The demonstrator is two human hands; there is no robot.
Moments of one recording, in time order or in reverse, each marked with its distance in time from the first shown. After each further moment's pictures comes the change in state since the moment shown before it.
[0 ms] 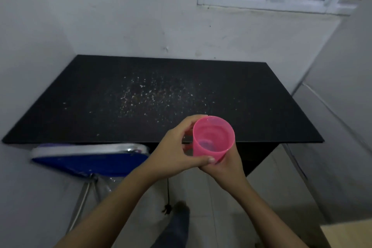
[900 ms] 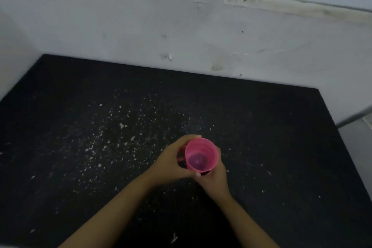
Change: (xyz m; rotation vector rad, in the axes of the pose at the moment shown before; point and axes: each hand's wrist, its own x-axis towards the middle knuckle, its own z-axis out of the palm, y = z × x) left_hand 0.298 -0.205 -0.093 -0.054 0.031 -0.300; right_hand 0.319 0.201 0.003 -0.115 -0.080 0.200
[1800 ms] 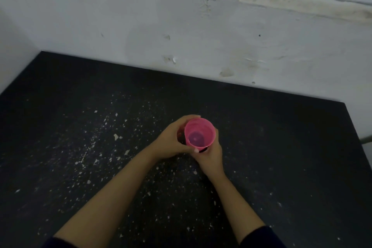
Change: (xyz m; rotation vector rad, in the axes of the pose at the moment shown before) left_hand 0.108 -0.021 -0.045 0.006 0.029 -0.060; right_hand 0.121 0.030 0.018 -0.010 0.013 0.022
